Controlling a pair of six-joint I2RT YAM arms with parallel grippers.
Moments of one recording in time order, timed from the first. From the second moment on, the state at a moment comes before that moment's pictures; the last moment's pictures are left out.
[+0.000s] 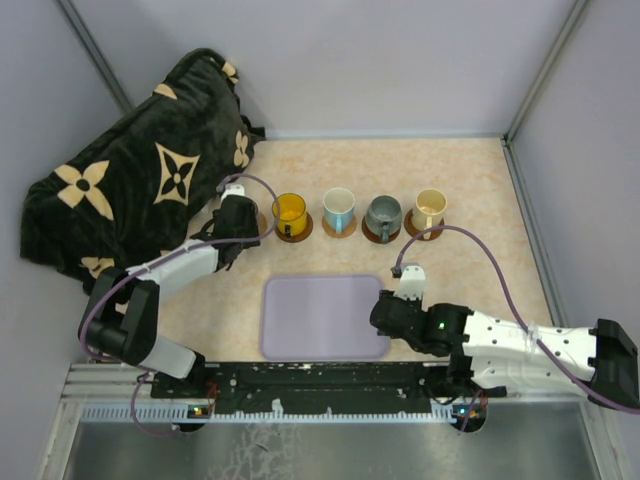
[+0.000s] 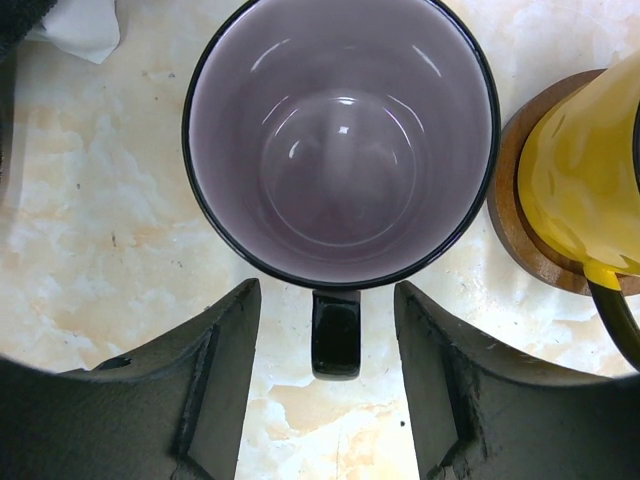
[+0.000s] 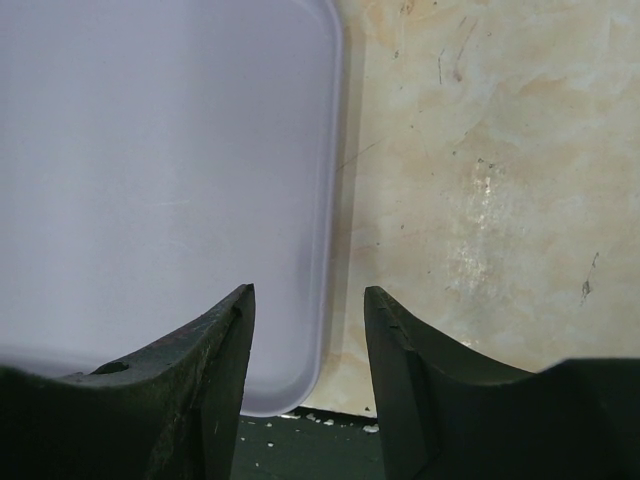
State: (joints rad) left arm -0.40 1.49 0.80 -0.06 -0.43 -0.34; right arm 1.23 0.86 0.53 -0.74 0.61 1.05
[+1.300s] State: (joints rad) left arm -0.39 1.43 0.75 -0.15 -0.45 -0.39; right arm 1.23 0.88 0.53 -0.70 0.60 1.03
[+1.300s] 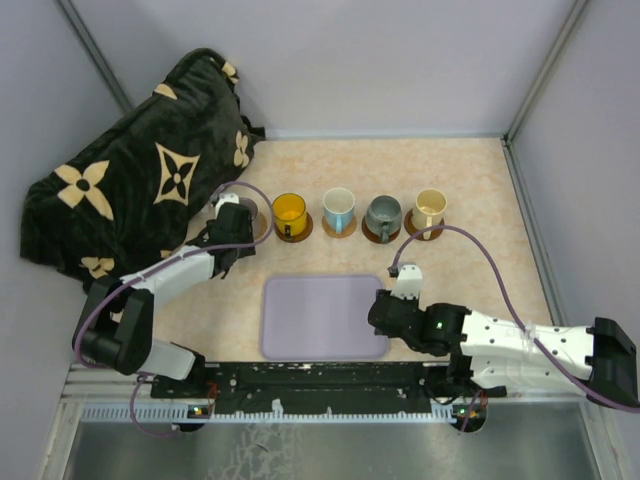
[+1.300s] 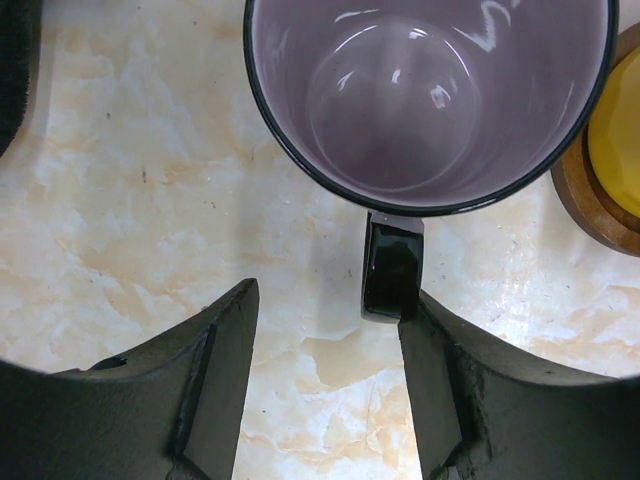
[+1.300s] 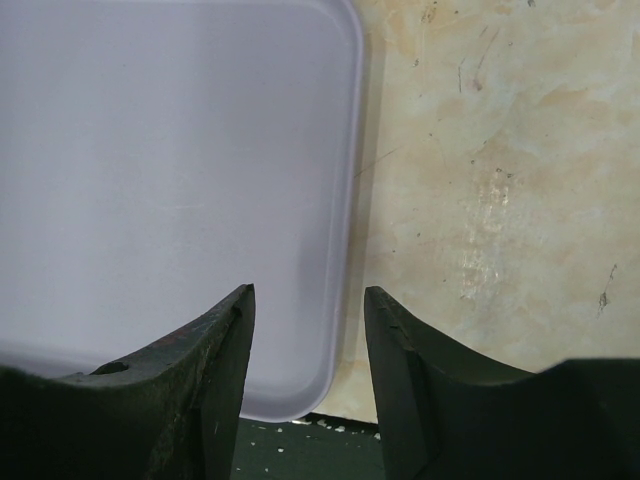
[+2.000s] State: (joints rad) left arm -0.37 1.35 0.75 -0.17 -0.39 -0.38; right arm 1.23 0.87 0.55 -0.76 0.64 1.05
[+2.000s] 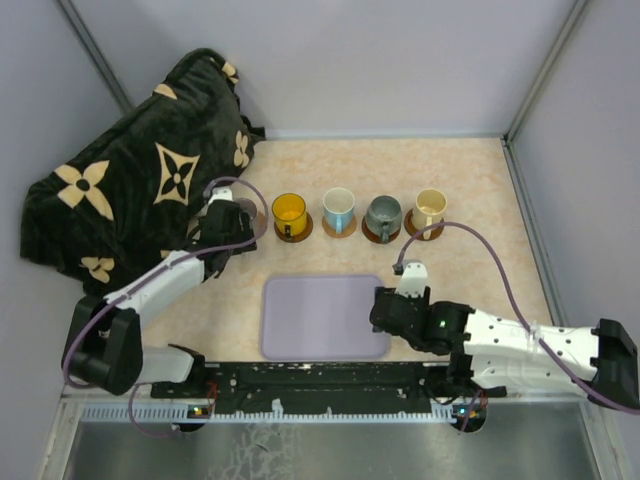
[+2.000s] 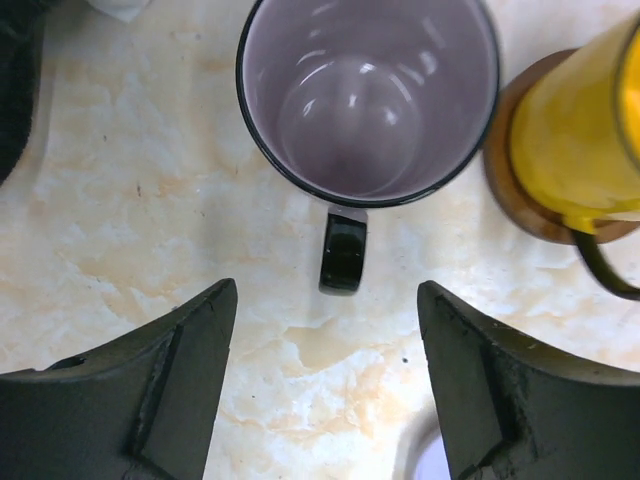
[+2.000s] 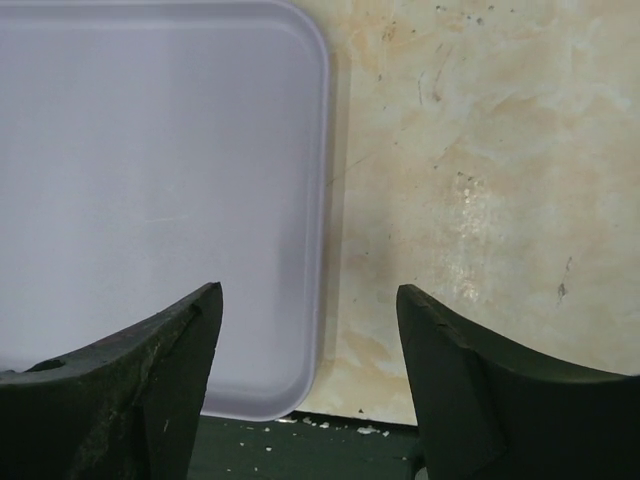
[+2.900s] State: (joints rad) left arm -0.37 0.82 0.76 -0.48 -0.43 -0.42; right arm 0.36 0.73 0.65 -0.69 0.51 0.65
